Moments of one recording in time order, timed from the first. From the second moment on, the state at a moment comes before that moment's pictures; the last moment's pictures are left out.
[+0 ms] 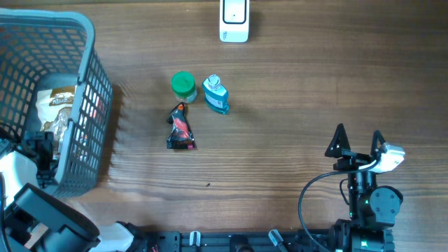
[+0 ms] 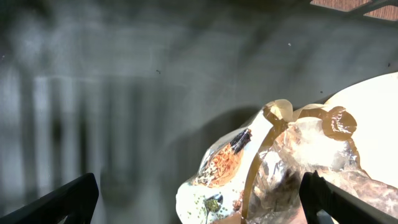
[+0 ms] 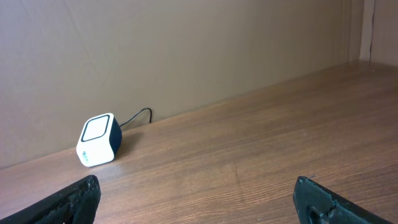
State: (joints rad) left arm 0.86 1.59 0.91 -0.49 0.02 -0.72; right arm -0.15 0.02 0.01 0.00 -0.06 0.28
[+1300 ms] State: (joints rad) left arm 0.70 1.73 0.99 -0.31 0.25 -0.66; right arm -0.15 0.02 0.01 0.00 -0.06 0.28
